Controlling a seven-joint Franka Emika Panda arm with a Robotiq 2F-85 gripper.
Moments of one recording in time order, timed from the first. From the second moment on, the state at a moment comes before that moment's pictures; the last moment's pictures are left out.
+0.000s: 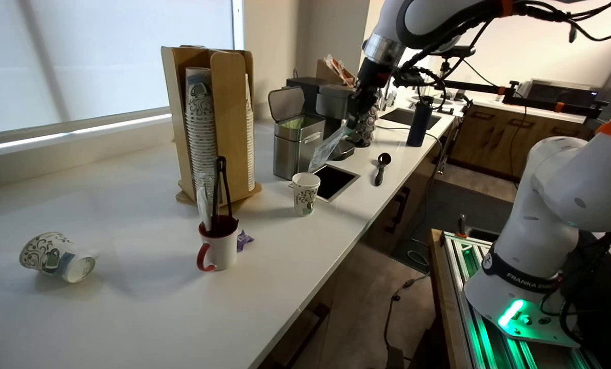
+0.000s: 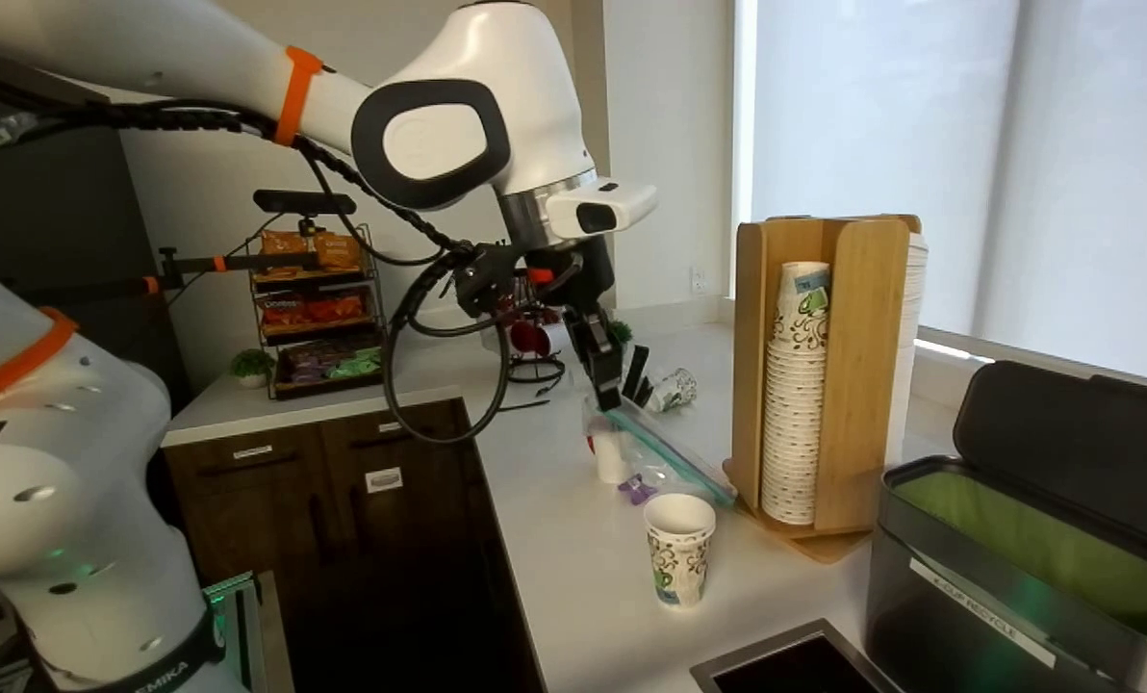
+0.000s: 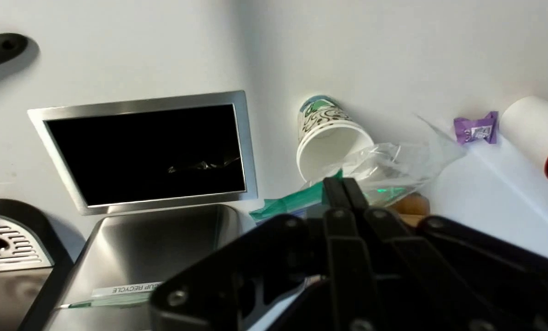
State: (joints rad) arm -0.15 -0.50 -0.27 -2.50 -0.08 2.27 0.00
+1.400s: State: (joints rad) arm -0.18 -0.29 -0.20 -2.38 -0.08 2.25 0.03
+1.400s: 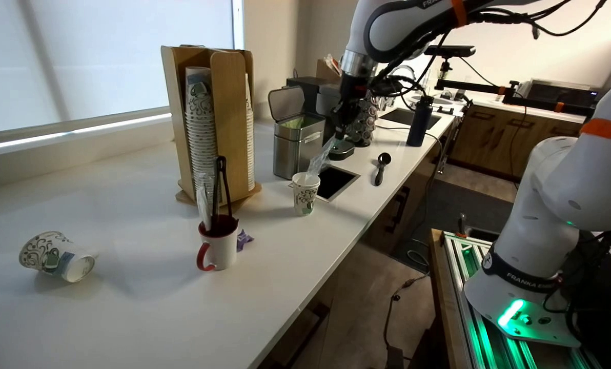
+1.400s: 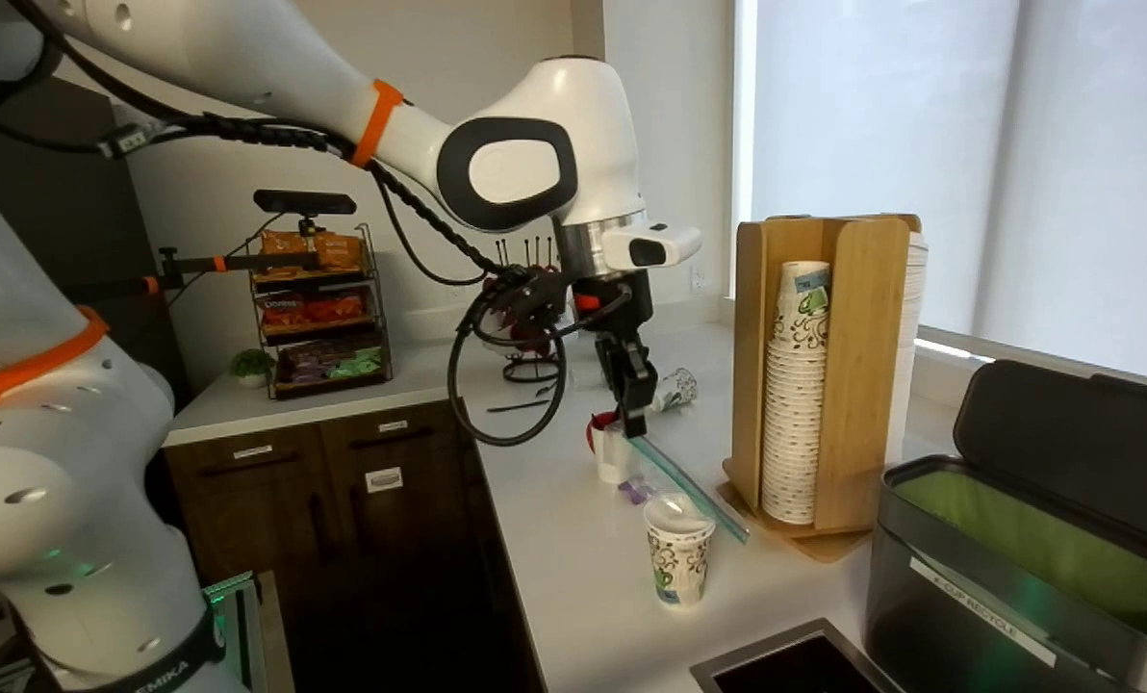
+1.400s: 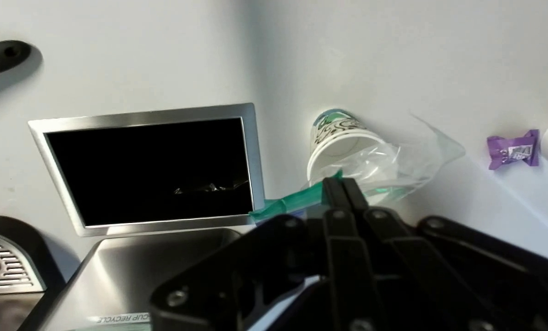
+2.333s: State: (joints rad) arm -0.17 -0.07 -0.14 -2.17 -0.08 2.08 0.10
